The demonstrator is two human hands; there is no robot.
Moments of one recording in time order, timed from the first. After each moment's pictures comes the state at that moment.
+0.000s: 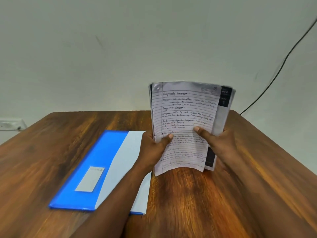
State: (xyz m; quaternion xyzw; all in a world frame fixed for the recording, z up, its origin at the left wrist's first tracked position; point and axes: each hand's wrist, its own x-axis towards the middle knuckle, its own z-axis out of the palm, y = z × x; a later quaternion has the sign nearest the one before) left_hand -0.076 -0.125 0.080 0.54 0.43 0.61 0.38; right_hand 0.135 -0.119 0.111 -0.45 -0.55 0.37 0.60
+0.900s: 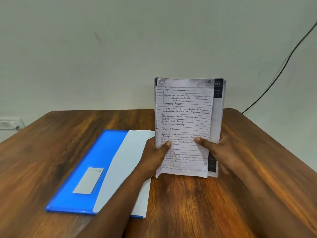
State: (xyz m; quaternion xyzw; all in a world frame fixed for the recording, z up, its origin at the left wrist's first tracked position) left_hand -0.079 -0.117 0.054 0.52 0.47 0.54 0.47; right_hand 0.142 -0.111 0.087 -0.44 -0.54 0.45 0.55
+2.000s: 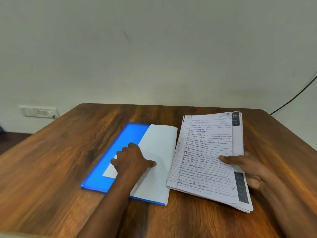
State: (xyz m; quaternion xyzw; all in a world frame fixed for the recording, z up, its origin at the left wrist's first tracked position) left_hand -0.177 -0.168 0.050 0.48 0.87 0.13 0.08; right_hand 0.160 -0.116 0.050 -0.45 -0.41 0.66 0.43
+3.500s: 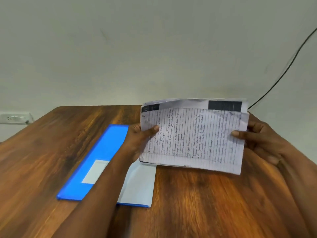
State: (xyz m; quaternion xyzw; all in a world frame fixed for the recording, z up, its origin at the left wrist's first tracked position) left_hand -0.140 -0.109 0.075 0.49 0.41 0.57 0.51; right_hand 0.232 -0.116 0.123 -0.42 -0.54 0.56 0.47
